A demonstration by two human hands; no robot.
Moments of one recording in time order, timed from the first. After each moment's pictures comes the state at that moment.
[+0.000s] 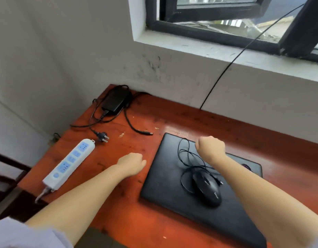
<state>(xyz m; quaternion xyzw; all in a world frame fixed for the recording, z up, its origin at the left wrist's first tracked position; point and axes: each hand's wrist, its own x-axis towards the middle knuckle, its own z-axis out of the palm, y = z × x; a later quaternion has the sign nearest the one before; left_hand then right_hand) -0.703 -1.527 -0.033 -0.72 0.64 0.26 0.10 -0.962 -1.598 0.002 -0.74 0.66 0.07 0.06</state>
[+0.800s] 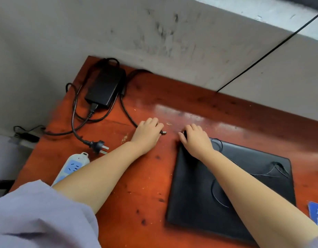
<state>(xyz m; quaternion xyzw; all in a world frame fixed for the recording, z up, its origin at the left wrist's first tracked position) -0.660 -1.666 -0.090 -0.53 0.84 0.14 -0.02 -0.850 -1.655 -0.076 -0.74 0.65 0.08 0.14</state>
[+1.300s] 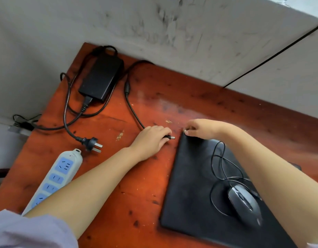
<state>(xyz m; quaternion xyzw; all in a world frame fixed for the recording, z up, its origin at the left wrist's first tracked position) -0.676 -1.653 -0.082 -0.51 0.80 0.30 -0.08 -0.873 -1.720 -0.045 -0.74 0.50 0.24 0.39</state>
